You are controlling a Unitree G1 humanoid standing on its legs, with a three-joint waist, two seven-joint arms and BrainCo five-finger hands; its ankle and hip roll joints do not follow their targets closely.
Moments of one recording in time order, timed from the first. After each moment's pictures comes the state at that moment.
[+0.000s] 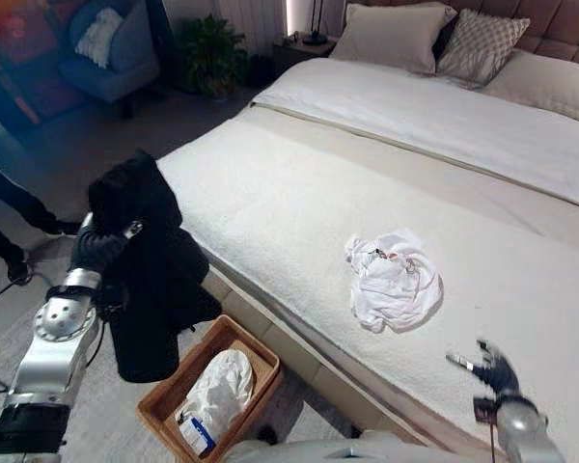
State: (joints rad) left arm 0.08 0.73 0.18 0.00 -0.33 -0.04 0.08; right arm 0.26 -0.38 -0.13 0.60 0.07 0.01 -0.12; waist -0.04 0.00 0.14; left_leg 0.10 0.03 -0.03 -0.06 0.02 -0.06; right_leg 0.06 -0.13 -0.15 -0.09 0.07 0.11
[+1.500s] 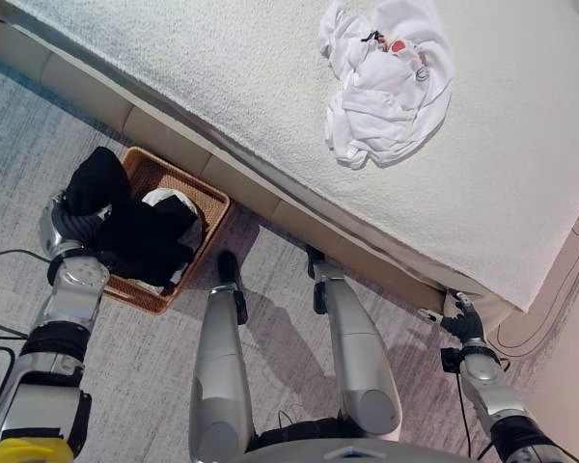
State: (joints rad) left arm -0.45 0.82 -0.10 0.71 0.04 0.03 0.50; right arm 0.00 -0.41 0.07 0.56 0.13 -0.11 -0.32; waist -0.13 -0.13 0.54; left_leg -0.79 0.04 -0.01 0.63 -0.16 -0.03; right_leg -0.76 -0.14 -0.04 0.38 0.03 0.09
